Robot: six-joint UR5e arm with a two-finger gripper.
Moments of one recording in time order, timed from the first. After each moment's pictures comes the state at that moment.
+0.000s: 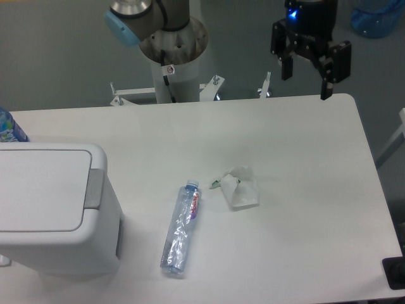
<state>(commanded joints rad) 2.76 -1.60 -1.43 -1.35 1.43 1.66</state>
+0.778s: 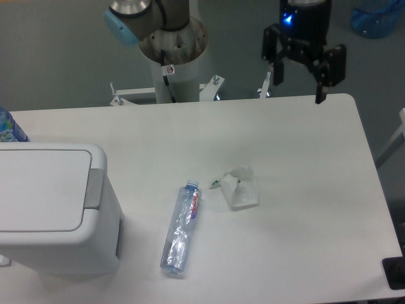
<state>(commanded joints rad) 2.65 -1.62 -1.43 -1.29 1.38 1.28</state>
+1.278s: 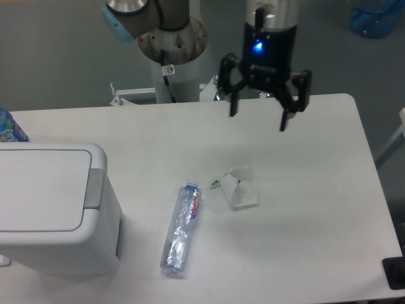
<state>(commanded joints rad) 2.55 -1.64 -1.48 -1.20 1.23 0.81</state>
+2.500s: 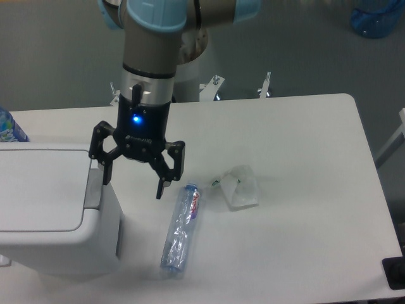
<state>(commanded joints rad) 2.26 -1.77 -1.50 -0.93 1.23 0.43</state>
